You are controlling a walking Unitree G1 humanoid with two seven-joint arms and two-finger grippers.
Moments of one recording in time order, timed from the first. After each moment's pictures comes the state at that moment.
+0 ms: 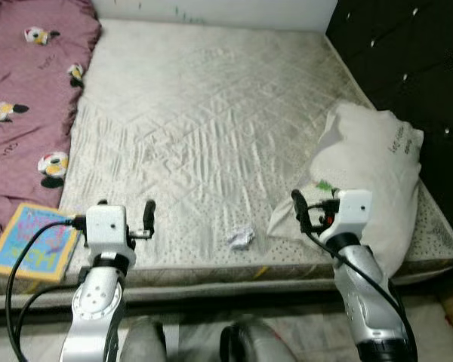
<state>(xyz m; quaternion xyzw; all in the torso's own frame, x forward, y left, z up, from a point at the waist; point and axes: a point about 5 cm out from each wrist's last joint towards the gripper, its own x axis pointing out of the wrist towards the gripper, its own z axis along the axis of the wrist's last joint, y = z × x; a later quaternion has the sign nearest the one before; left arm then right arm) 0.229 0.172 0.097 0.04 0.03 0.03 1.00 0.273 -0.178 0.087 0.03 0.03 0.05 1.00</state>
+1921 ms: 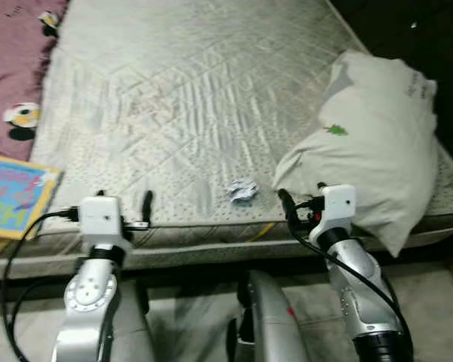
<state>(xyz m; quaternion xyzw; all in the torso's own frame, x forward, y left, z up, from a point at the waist) 0.237 0.177 0.107 0.03 0.01 0.01 1.00 0.279 -0.164 0.086 0.00 0.04 0.10 0.99</state>
